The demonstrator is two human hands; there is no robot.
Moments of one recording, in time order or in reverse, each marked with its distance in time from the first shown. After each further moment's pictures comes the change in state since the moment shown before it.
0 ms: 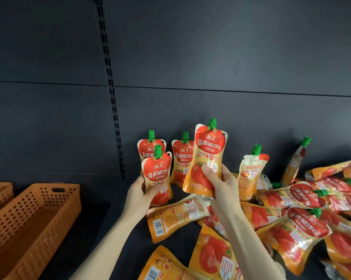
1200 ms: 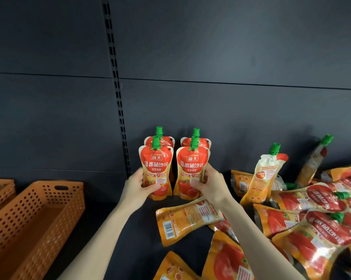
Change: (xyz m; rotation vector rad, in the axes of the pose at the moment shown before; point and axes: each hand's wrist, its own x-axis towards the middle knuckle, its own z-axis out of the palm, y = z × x) left_hand 0.036 -0.018 -0.027 0.104 -0.074 -0.016; right_hand 0.056 0.043 0.013 -0.891 -0.180 -0.071
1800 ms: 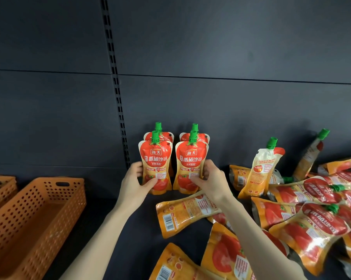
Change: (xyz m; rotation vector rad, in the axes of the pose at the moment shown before) left_hand -0.014 0.005 -0.001 0.174 0.152 0.048; right_hand -0.011 0.001 0.001 -0.026 0.062 0.015
